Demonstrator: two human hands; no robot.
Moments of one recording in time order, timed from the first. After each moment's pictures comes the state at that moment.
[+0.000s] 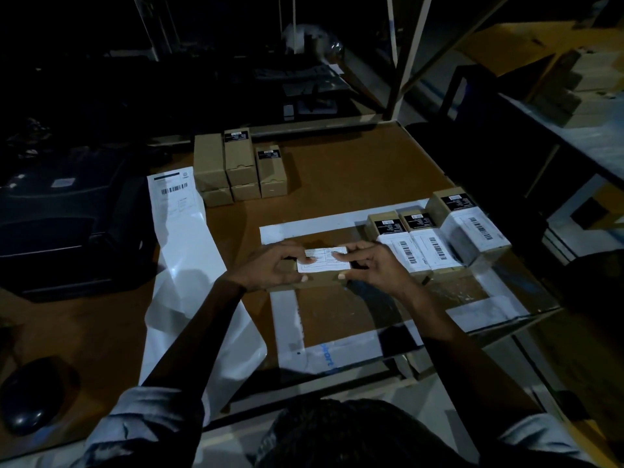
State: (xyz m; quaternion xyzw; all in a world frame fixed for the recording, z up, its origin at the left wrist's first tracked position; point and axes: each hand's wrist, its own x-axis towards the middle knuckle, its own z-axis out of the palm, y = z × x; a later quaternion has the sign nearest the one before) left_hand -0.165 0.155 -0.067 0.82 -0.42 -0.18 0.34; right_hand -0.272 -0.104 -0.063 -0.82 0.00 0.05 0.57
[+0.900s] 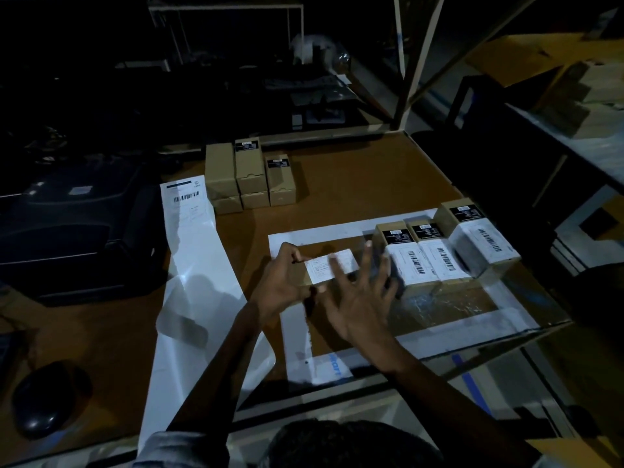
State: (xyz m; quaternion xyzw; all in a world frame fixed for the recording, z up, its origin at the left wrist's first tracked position) left_hand -0.218 0.143 -0.054 0.80 -0.21 -0.13 0.54; right_hand -0.307 -0.010 -0.062 -0.98 0.16 0.00 0.11
